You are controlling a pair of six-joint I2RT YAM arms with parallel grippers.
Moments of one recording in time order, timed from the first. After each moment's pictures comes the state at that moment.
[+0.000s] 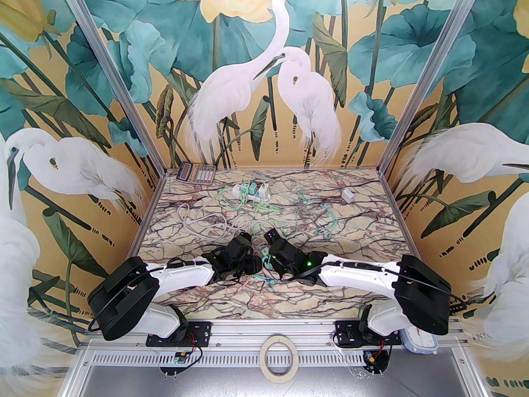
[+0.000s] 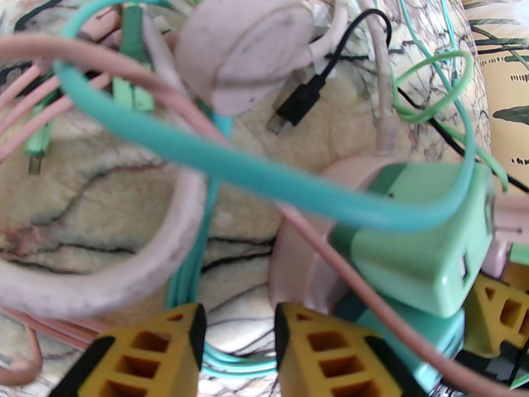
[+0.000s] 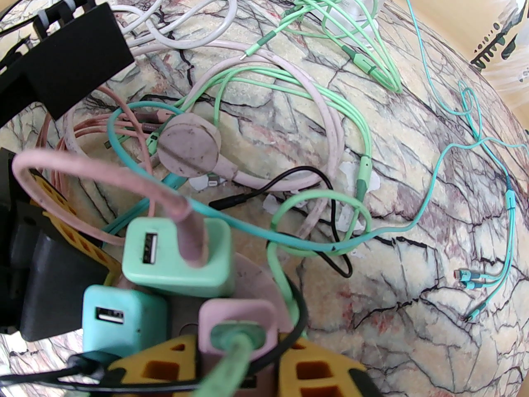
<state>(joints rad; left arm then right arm) -0.78 1.45 0.56 -0.05 0.10 -0.81 1.00 1.45 0.77 -0.21 0.29 0.28</state>
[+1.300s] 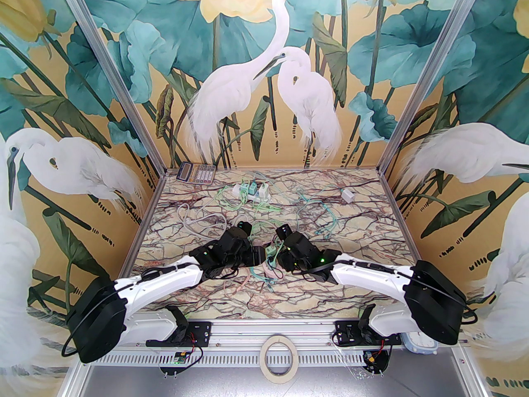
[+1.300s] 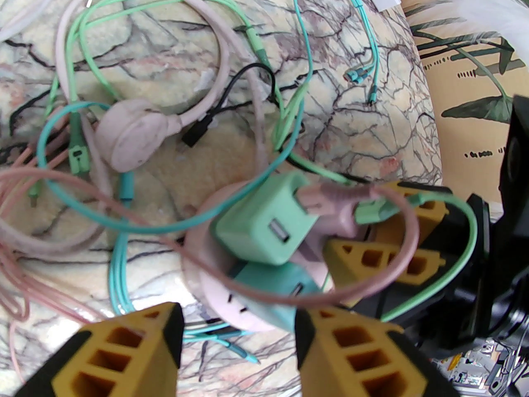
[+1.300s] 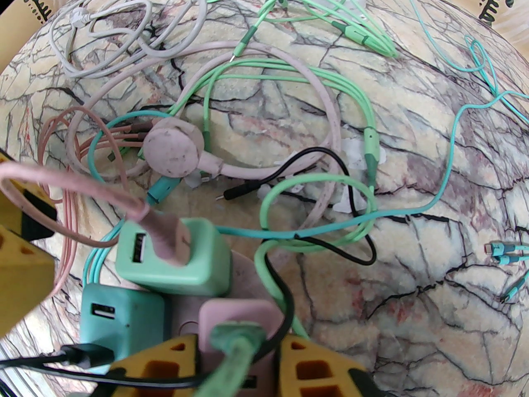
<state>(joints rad) -0.78 1.29 0.66 -0.18 0.13 -0.79 0.91 1.40 0.69 -0.12 0.11 0.34</state>
